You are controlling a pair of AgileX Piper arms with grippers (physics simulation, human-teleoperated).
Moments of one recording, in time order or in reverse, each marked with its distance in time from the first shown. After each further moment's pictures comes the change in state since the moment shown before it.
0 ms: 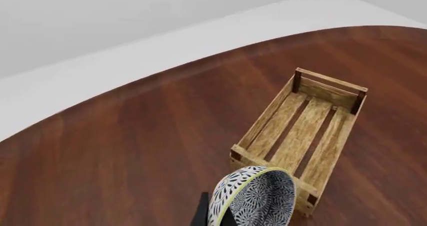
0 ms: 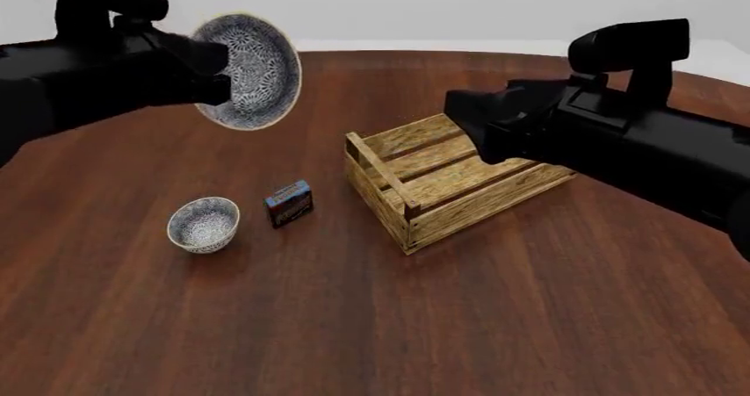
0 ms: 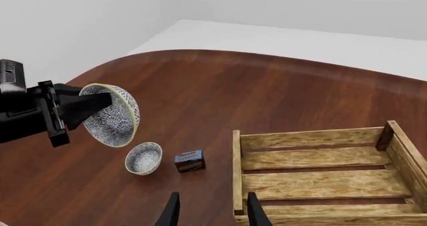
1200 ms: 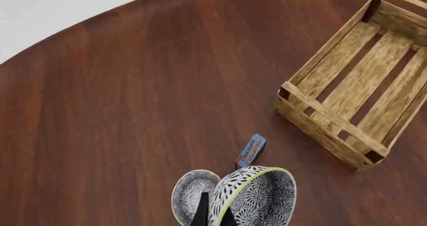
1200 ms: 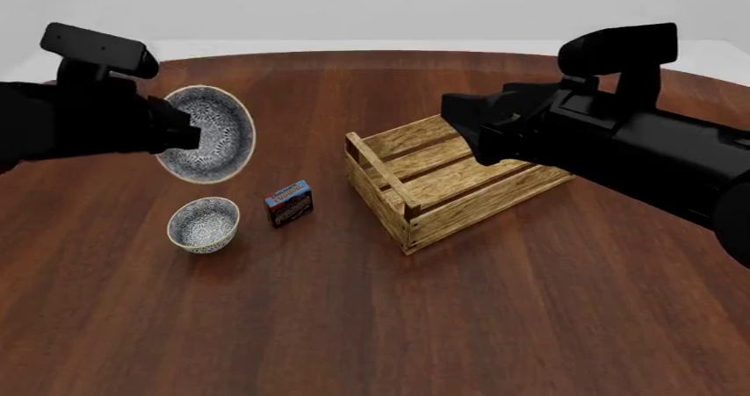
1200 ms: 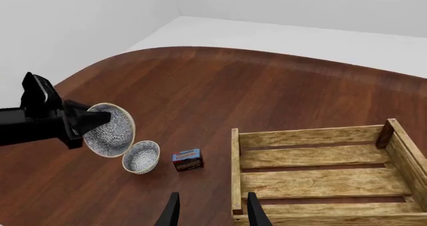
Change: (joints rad) left arm 0.181 0.071 0.042 0.190 0.035; right arm -0.004 0.022 0.000 -0.010 -0.002
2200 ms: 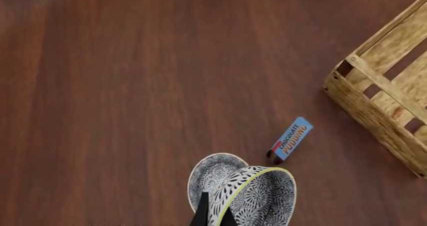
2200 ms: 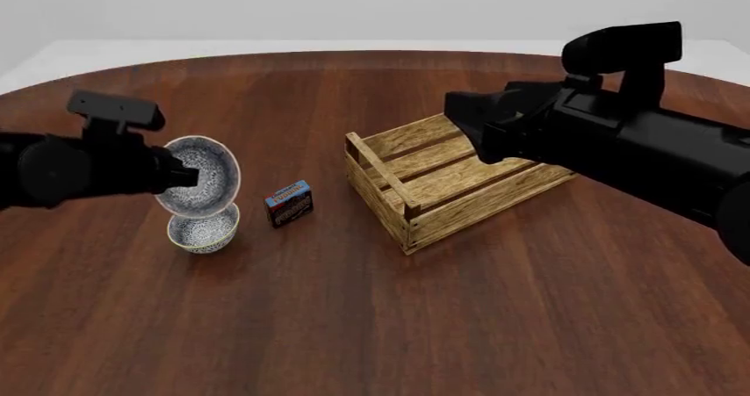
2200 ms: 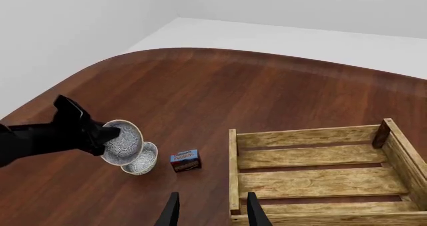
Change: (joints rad) left arm 0.122 0.172 0.120 -0.172 -0.009; right arm -0.008 -0.003 0.001 0.000 -0.001
